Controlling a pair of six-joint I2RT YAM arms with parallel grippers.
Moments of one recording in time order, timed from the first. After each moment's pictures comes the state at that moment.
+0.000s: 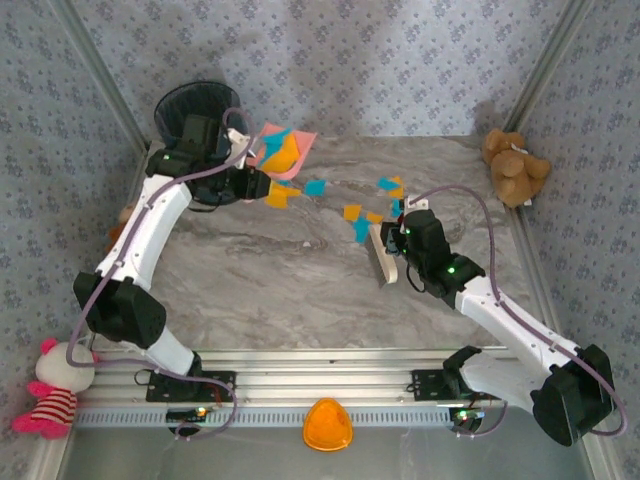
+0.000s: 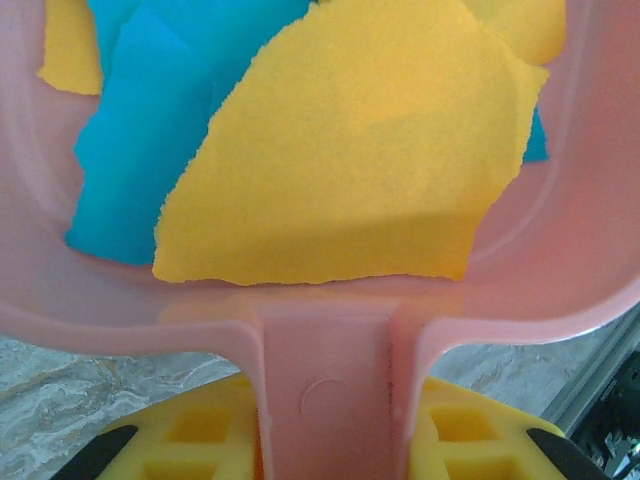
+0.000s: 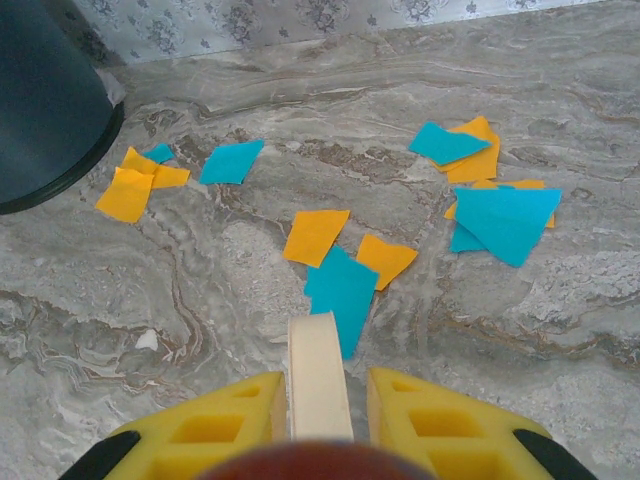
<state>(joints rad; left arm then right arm) -0.26 1.60 1.69 -1.00 0.54 -0.04 0.54 1.04 0.75 -0.23 0.23 0.38</state>
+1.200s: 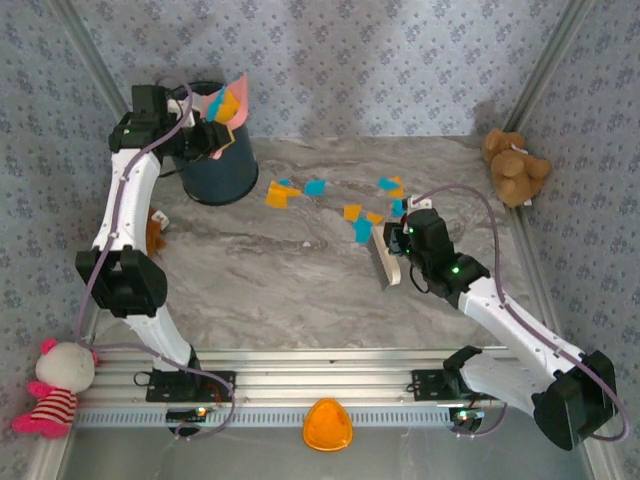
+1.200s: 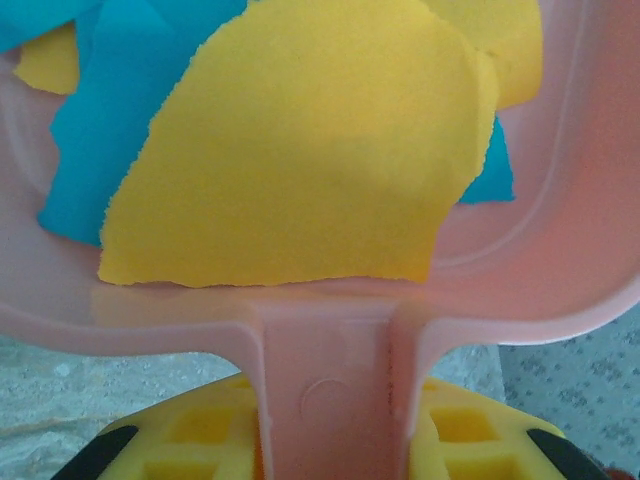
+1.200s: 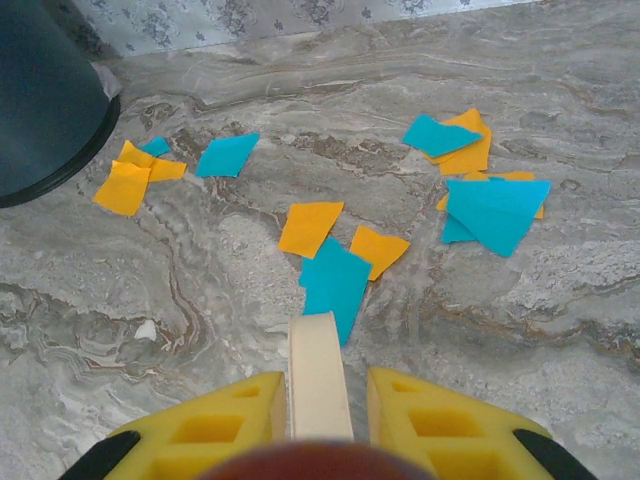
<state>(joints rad) 0.00 1.79 1.95 -0.90 0.68 -0.45 0.53 1.02 0.77 -0.29 0.22 0.38</state>
